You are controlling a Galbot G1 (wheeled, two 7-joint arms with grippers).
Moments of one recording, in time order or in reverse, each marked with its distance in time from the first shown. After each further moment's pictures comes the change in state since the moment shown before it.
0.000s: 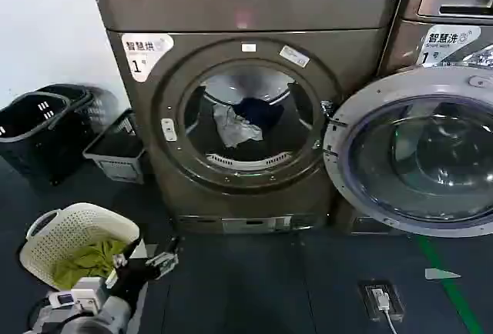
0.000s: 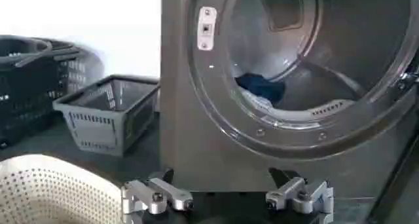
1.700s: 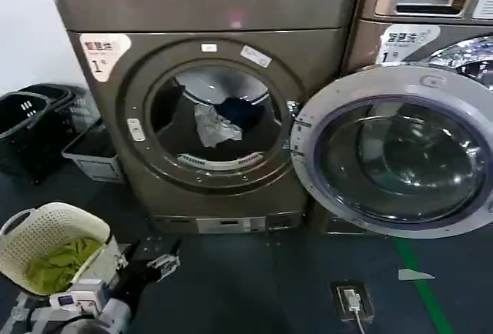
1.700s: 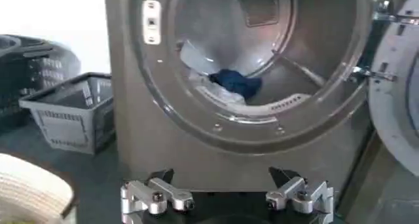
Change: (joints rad) left arm 0.009 -0.009 0.008 -0.003 0.039 0.006 0.028; right arm 0.006 0.018 -0.019 0.012 0.047 0.055 -0.024
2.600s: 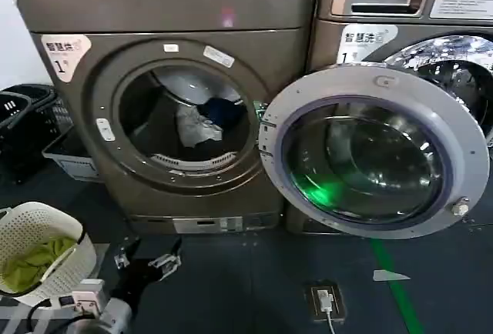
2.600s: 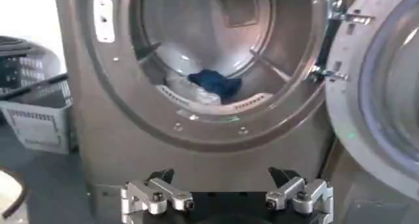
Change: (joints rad) left arm 0.000 -0.004 0.017 -0.008 0.035 -0.078 0.017; right arm -0.001 0.008 -0.006 0.008 0.016 0.027 -0.013
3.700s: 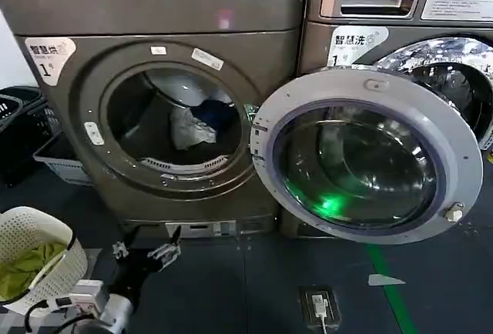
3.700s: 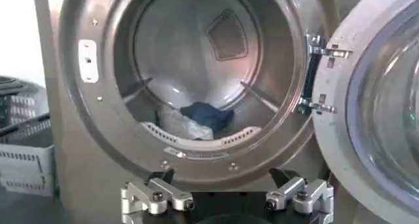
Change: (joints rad) left arm -0.011 -0.004 0.008 0.015 0.047 -0.073 0.015; right arm 0.001 0.011 -0.004 -0.004 0.014 0.068 -0.025
